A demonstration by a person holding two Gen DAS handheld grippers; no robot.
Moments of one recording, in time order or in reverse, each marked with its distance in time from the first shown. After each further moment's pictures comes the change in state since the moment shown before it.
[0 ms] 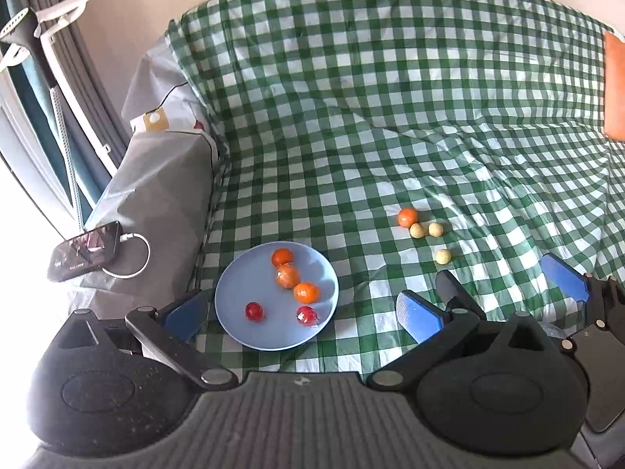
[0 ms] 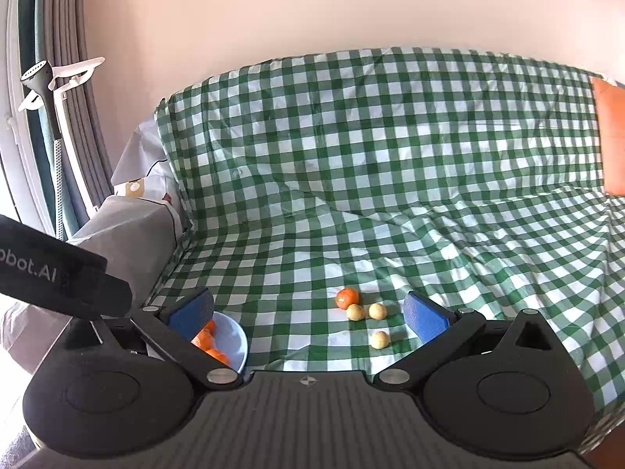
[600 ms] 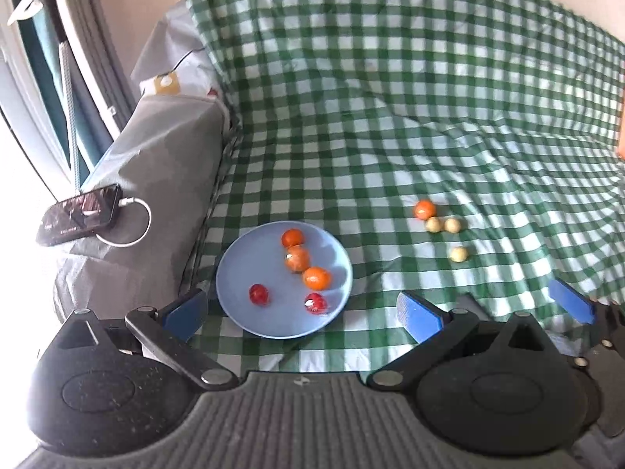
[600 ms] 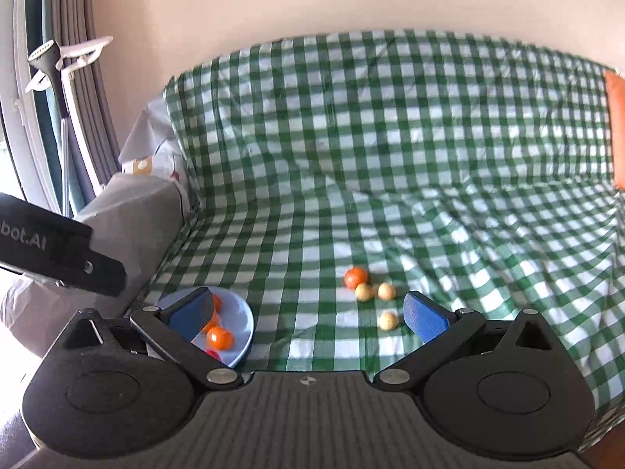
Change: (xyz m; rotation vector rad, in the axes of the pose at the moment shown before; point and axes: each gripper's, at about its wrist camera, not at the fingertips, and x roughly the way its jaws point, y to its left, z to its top) left arm 0.046 0.035 -0.007 -0.097 0.066 -0.006; right arm 0.013 0.000 -0.015 -0.016 0.070 0.031
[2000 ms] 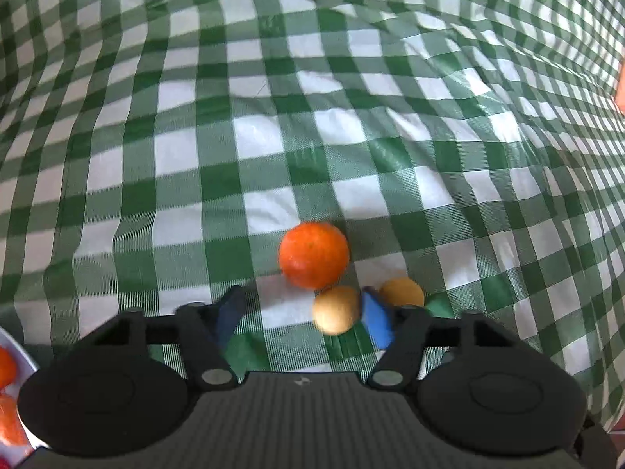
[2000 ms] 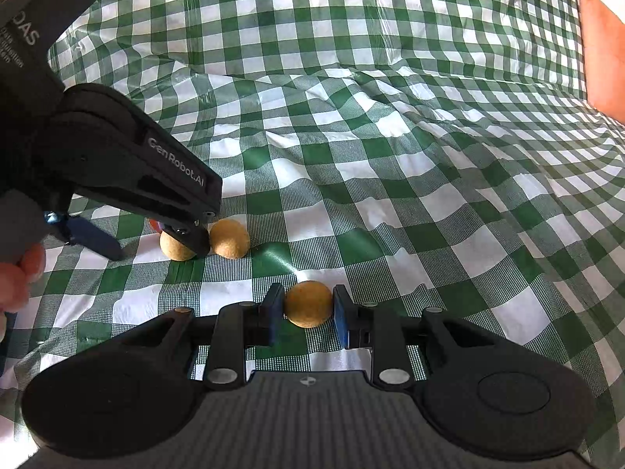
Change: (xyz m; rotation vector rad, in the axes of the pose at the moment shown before) left arm 0.333 -0.183 0.087 0.113 0.242 -0.273; right arm 0.239 -0.114 -0.055 0.070 0.195 -0.267
